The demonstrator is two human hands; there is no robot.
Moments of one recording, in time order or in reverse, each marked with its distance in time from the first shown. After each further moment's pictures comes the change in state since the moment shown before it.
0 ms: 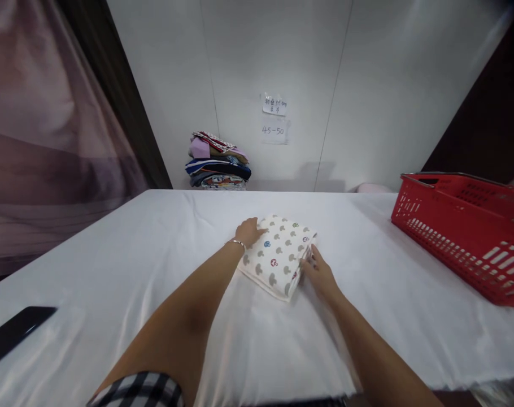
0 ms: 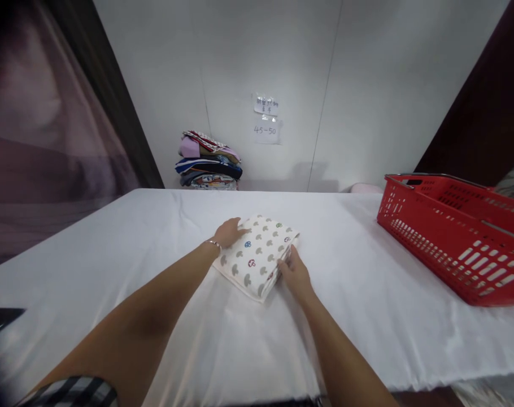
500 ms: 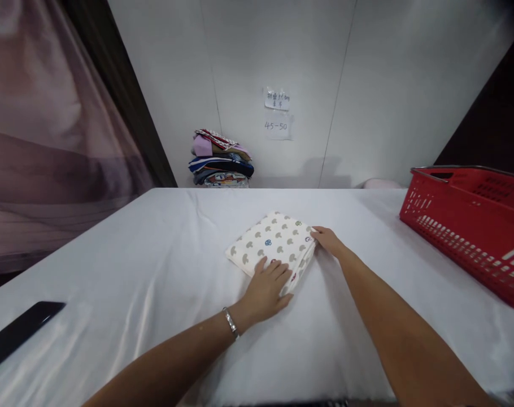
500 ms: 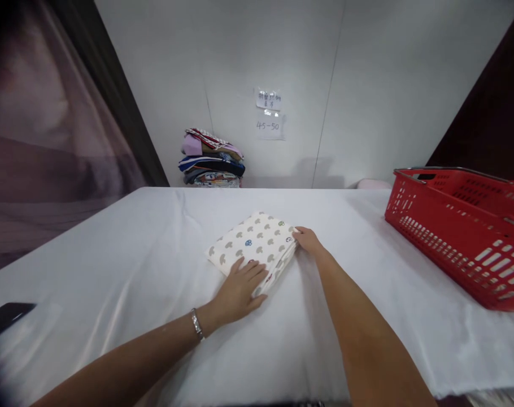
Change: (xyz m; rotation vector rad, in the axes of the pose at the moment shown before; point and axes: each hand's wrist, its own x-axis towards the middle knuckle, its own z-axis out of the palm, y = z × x) left_hand -0.153 0.032 0.050 0.014 0.139 0.659; right_hand 0.121 0.003 -0.032 0.026 -0.078 0.016
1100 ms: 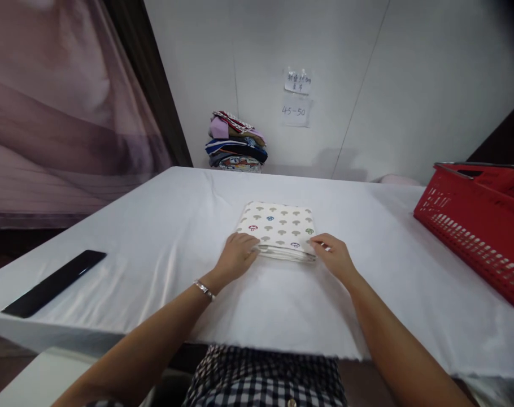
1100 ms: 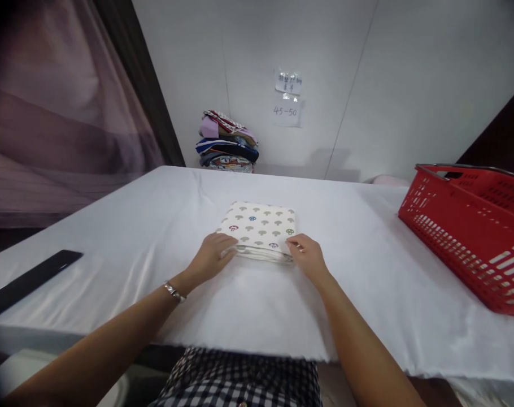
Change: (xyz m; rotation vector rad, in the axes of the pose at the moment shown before) left_hand -0.046 -0.057 -0.030 0.003 0.179 -0.267; right_hand -0.129 -0.033 0.007 0.000 -0.028 -0.442
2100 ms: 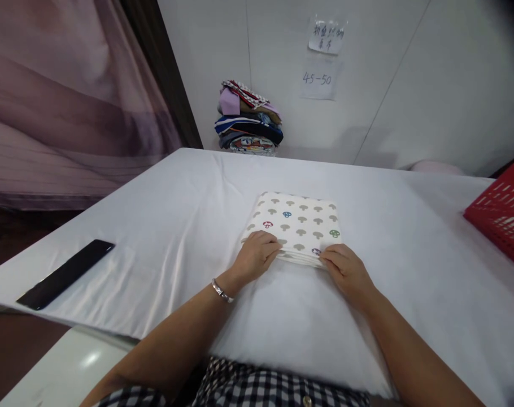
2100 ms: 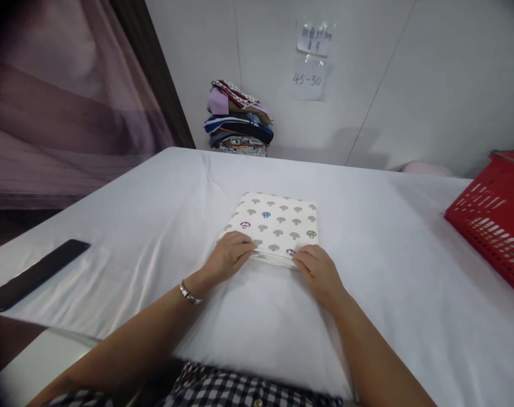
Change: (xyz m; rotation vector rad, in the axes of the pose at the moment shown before) left_hand 0.010 -0.002 0.014 -0.123 0.021 0.100; right_hand -0.014 0.005 0.025 -0.268 -0.181 -0.298
